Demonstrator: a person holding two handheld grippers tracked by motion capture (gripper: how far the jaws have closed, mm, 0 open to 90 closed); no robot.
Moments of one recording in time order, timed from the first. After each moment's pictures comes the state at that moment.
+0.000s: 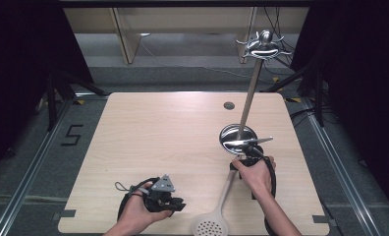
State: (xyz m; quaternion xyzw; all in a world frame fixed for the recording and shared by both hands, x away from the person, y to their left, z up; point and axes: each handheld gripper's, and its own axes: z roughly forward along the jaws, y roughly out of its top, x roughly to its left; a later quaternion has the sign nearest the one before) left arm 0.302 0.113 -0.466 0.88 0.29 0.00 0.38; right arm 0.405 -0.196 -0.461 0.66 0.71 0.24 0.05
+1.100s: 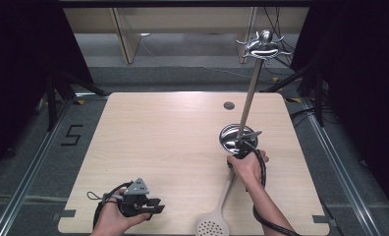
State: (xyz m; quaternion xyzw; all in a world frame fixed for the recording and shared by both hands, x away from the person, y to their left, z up) left arm 0.289 0.166 -0.474 0.86 0.34 0.02 0.38; right arm 0.437 -0.180 -0.475 0.70 0.70 0.16 0.03
